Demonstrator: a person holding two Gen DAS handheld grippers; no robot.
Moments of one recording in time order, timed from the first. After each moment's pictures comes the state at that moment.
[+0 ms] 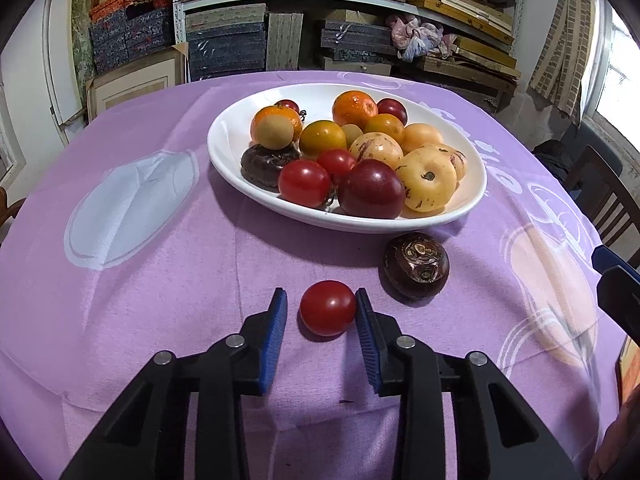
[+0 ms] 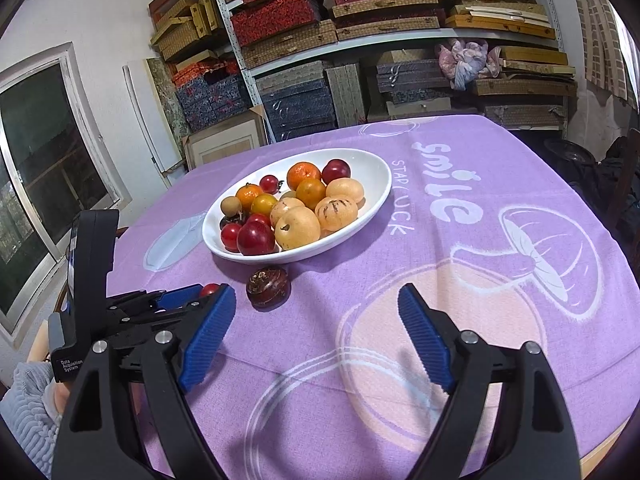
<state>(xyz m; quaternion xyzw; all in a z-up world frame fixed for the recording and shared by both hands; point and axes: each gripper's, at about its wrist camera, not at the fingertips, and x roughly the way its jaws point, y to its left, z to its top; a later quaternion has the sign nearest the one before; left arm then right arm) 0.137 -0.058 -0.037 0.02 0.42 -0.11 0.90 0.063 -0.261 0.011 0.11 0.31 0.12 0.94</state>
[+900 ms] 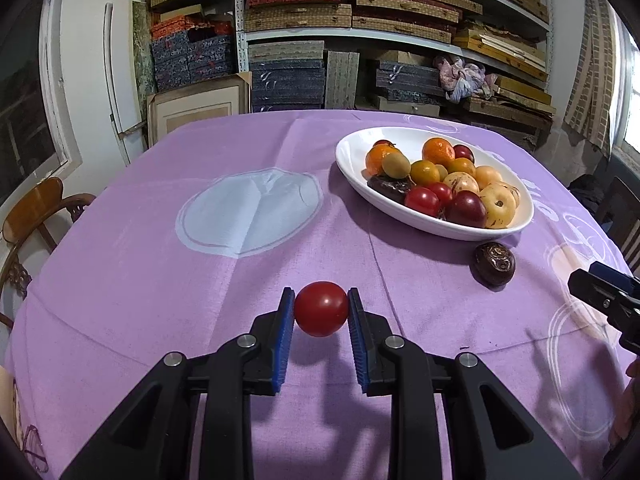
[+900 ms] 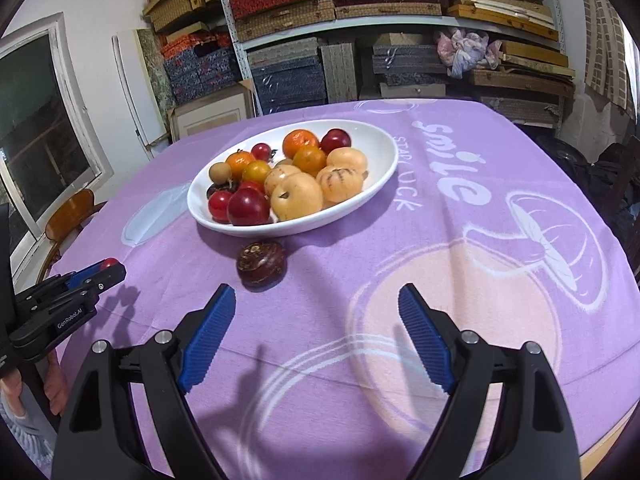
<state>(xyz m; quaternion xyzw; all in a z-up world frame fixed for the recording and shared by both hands) 0.082 0.020 -0.013 0.01 0.35 -0.01 0.94 0.078 -0.226 -0.005 0.07 0.35 0.10 0.93</state>
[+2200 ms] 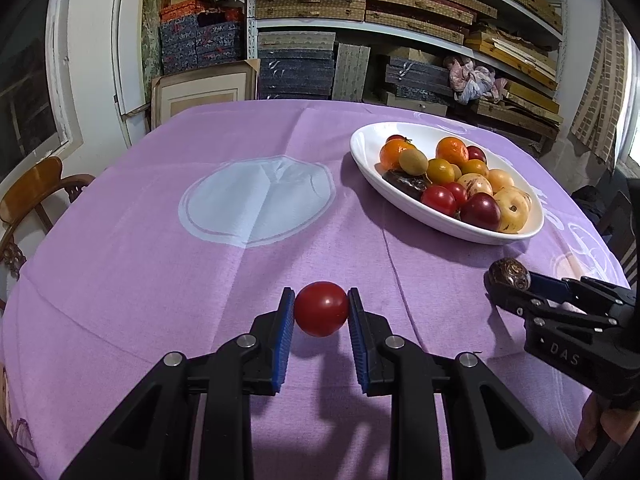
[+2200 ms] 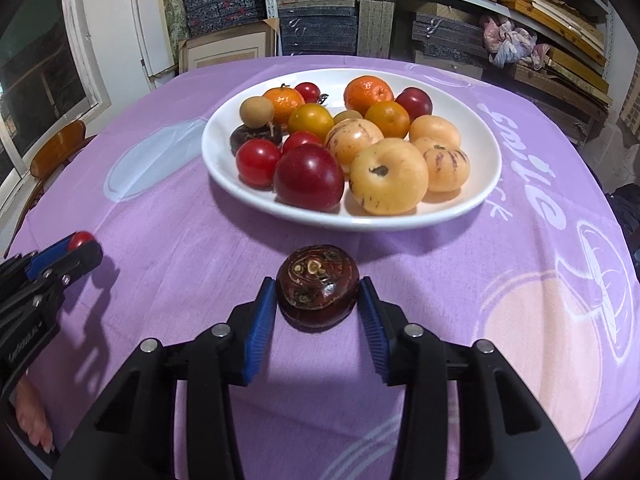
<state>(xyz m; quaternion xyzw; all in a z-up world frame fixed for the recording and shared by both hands) 0.093 0.031 -0.018 -0.02 0.36 -0.02 0.93 0.132 -0.155 -0.038 -0.02 0.42 0.12 0.90</state>
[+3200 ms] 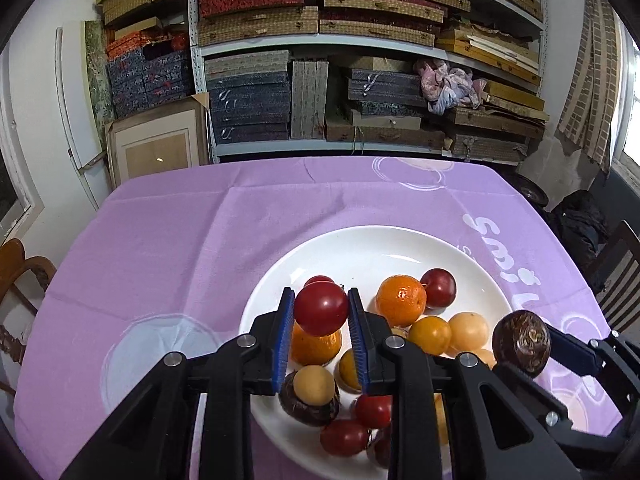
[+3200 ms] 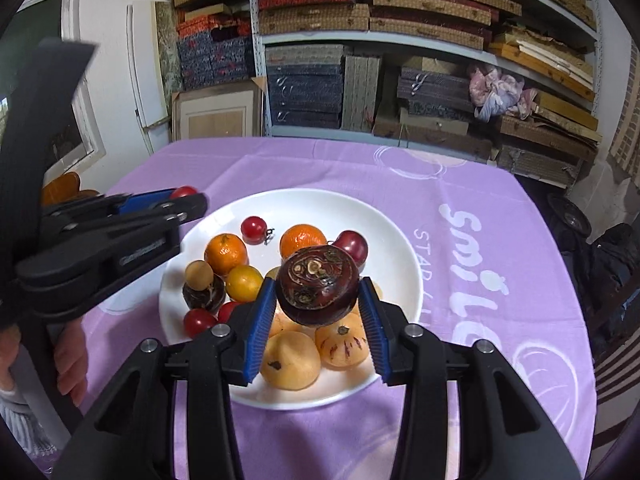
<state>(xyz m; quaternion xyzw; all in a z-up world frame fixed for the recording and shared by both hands) 0.273 -0.070 0.053 0.03 0.36 -0.05 0.93 0.217 -0.205 0.052 -0.02 0.35 0.11 0.93</state>
